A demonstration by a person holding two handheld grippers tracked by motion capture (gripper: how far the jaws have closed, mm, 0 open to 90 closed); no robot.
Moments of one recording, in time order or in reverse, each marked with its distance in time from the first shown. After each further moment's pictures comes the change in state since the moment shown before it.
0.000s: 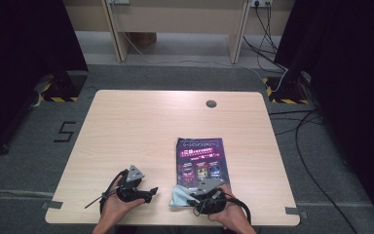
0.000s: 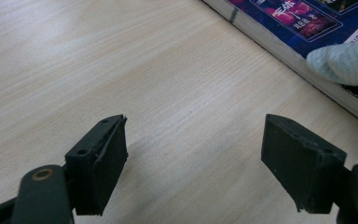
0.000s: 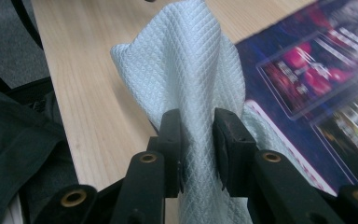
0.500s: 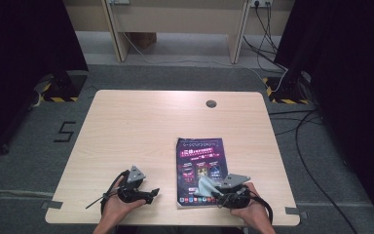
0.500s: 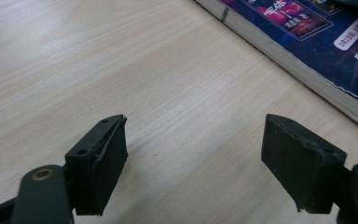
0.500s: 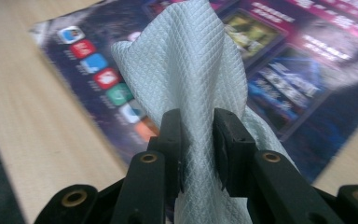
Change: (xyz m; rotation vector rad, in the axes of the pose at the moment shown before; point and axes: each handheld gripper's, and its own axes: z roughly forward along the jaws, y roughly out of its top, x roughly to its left) left arm -0.004 0.000 0.001 0.002 -0.023 -0.003; right arm -0.040 -0.037 -0.037 0.012 -0.162 0.099
